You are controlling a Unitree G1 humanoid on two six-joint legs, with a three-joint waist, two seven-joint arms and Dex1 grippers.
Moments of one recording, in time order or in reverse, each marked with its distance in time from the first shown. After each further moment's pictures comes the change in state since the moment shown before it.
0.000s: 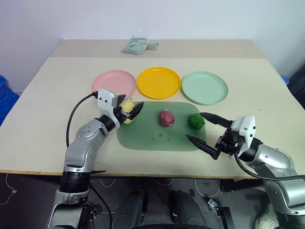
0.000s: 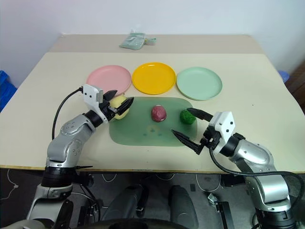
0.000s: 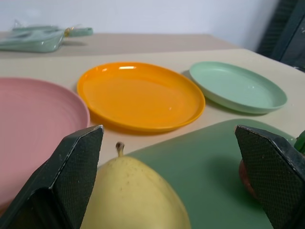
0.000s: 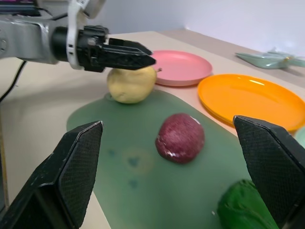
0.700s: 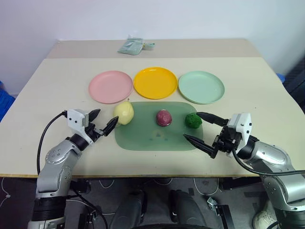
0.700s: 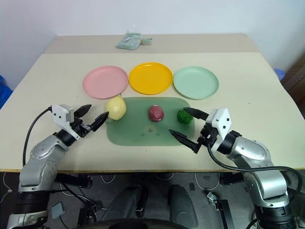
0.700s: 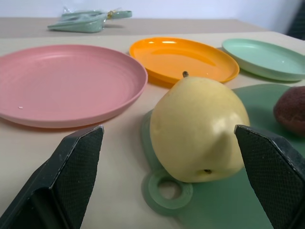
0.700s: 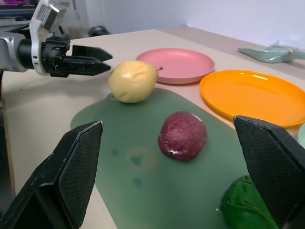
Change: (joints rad) left arm 0.270 0.121 0.153 -0.001 -0.046 -0.198 -0.126; right arm -0.058 -0.001 0.028 -0.004 0.026 0.076 0.017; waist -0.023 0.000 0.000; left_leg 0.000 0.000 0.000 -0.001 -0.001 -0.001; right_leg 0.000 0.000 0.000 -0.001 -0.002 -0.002
